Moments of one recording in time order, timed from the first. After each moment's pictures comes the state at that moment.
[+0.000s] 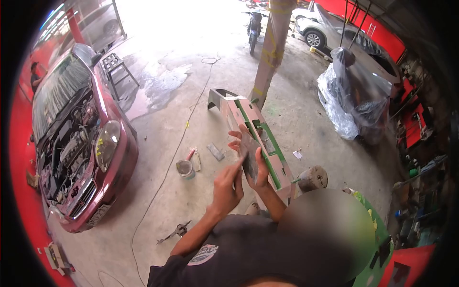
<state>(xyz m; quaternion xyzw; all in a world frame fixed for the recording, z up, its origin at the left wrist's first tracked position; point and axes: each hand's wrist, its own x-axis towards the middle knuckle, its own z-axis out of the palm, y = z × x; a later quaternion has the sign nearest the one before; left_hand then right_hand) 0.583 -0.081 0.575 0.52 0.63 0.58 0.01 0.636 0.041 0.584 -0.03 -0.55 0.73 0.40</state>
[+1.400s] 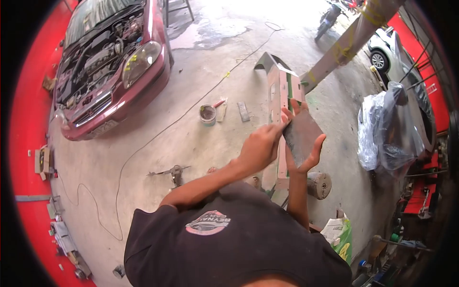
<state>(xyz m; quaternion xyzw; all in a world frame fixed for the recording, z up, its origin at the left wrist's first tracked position) 0.572 -0.071 0.566 0.46 0.72 0.52 0.03 0.645 0.050 0.575 0.01 -0.48 0.81 0.35</state>
